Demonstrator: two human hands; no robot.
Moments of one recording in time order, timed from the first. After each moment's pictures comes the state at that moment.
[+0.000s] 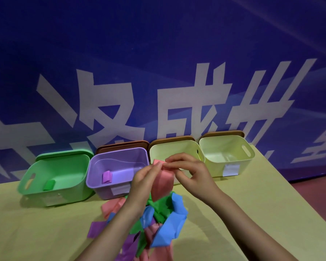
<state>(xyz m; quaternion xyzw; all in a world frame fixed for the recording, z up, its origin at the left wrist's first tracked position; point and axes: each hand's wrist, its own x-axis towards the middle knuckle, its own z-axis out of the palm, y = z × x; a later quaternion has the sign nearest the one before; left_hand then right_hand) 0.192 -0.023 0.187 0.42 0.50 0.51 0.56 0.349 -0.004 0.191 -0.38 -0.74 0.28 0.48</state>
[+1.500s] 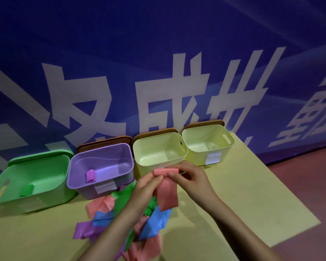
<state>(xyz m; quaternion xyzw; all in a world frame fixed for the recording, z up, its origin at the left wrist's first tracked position) 0.228 -0.036 0.156 0.44 0.45 0.46 0.63 0.381 -0.044 0.177 -0.49 -0.63 0.36 0.47</state>
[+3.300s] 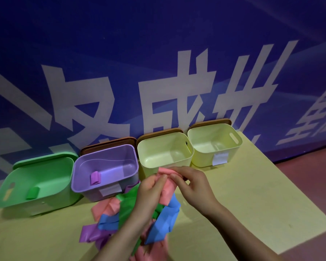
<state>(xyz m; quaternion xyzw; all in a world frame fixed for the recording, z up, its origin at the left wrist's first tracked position) 0.230 -0.022 0.146 0.45 0.54 0.45 0.55 0.371 -0.029 0.159 -0.47 -0.70 0.29 0.46</state>
